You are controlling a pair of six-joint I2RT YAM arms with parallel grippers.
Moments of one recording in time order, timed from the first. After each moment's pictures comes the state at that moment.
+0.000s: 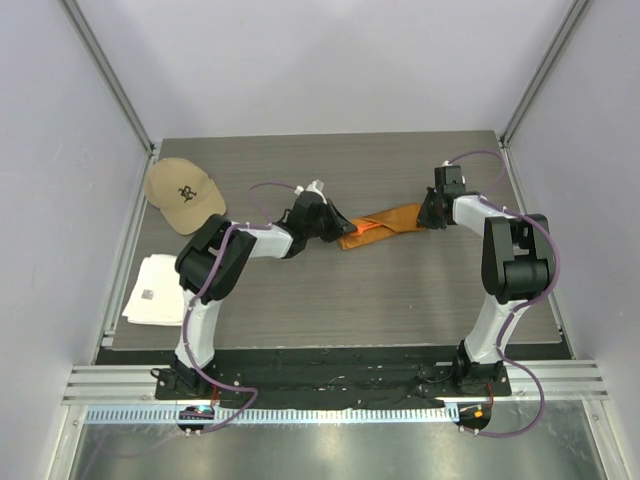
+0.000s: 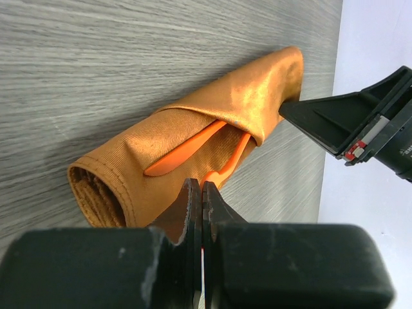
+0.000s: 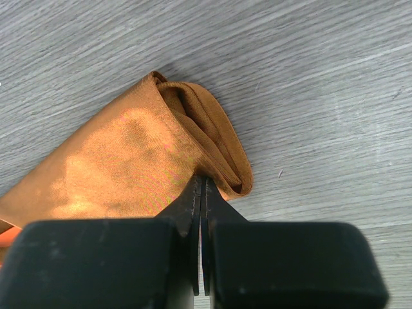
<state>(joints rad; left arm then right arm) -0.63 2.08 1.17 0.42 0.20 -1.03 0.05 1.86 1.15 -0.25 0.00 0.45</state>
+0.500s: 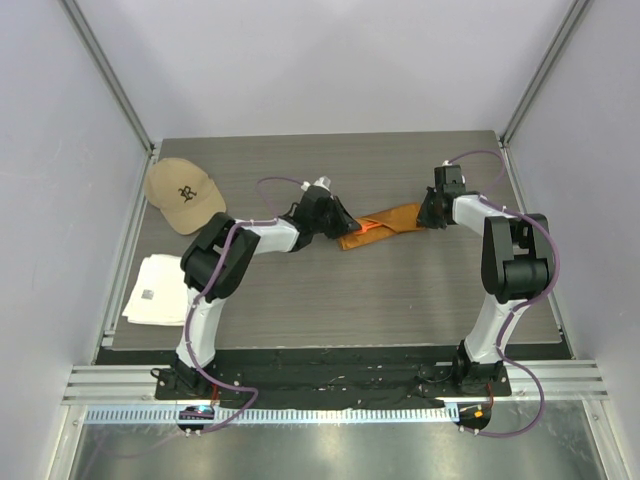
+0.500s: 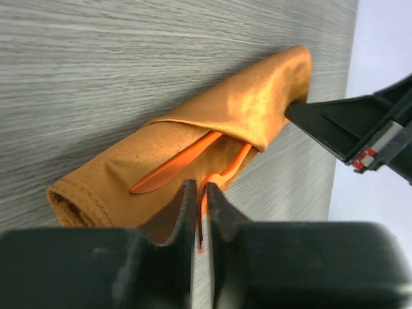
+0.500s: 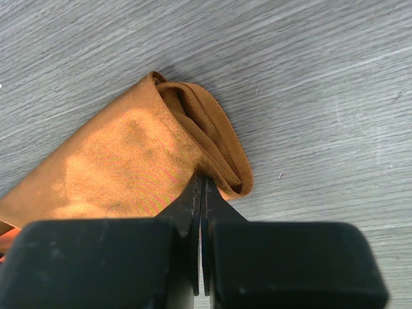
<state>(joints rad) -0.64 2.13 1.27 0.32 0.20 -1.01 0.05 1.86 1.16 -0.25 0.00 0.45</state>
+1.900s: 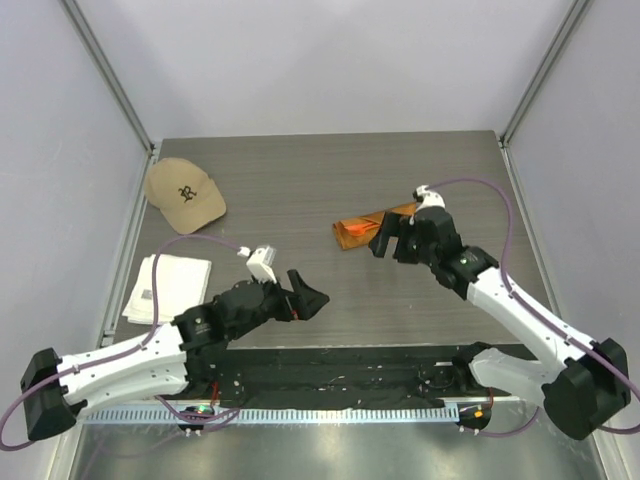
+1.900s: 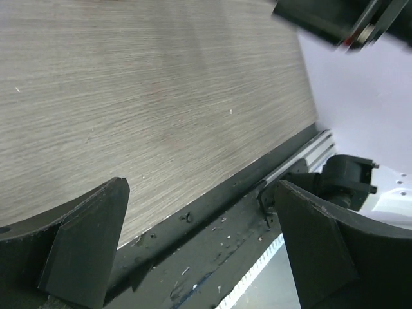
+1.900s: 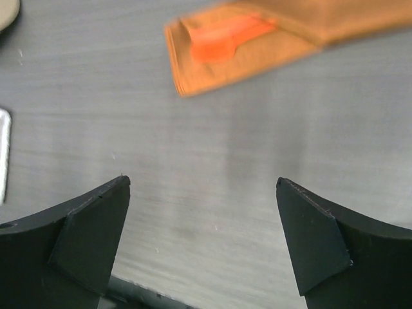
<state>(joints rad) -1.07 0.78 0.48 -0.08 -0.24 -0.92 0.50 1.08 0.82 -0.35 0.08 0.55</state>
